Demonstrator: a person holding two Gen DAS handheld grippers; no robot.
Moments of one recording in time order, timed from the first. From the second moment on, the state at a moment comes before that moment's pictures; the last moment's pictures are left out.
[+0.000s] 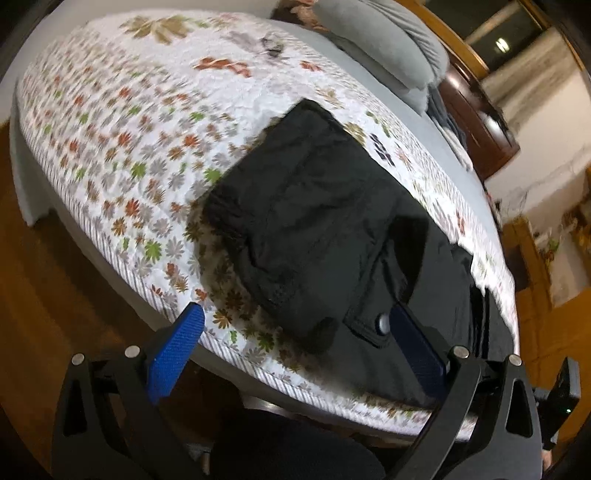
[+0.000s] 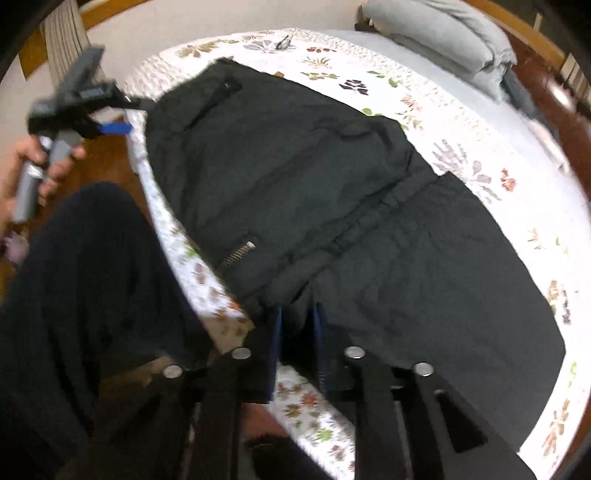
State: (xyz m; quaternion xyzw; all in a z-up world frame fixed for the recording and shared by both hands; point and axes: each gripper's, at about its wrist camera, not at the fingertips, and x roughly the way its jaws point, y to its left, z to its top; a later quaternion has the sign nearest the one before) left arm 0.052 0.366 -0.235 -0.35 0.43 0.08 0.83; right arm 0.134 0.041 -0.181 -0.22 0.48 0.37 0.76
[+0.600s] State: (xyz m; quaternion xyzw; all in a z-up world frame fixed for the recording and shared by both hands) left arm 0.061 0.407 -0.295 -0.61 0.32 0.02 0.73; right arm 0.339 0.282 -0.122 -0.18 0.60 0.56 0.53
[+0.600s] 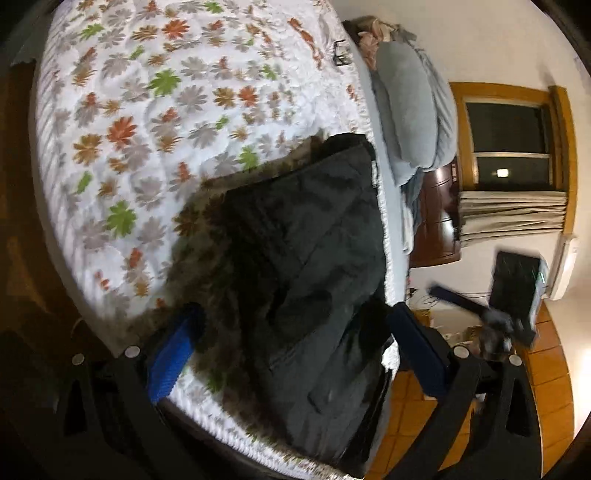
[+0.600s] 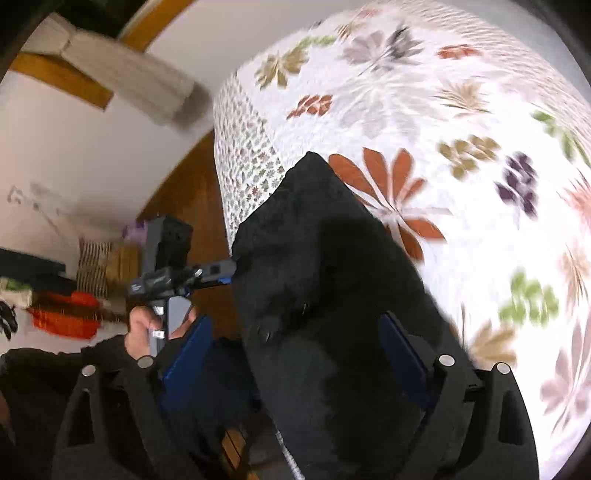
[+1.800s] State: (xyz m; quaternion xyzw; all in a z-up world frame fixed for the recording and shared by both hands) left arm 0.065 0.389 -0.257 -0.59 0.29 0.05 0.75; right arm 0.352 0.432 -0.161 -0.31 0.61 0.58 0.44
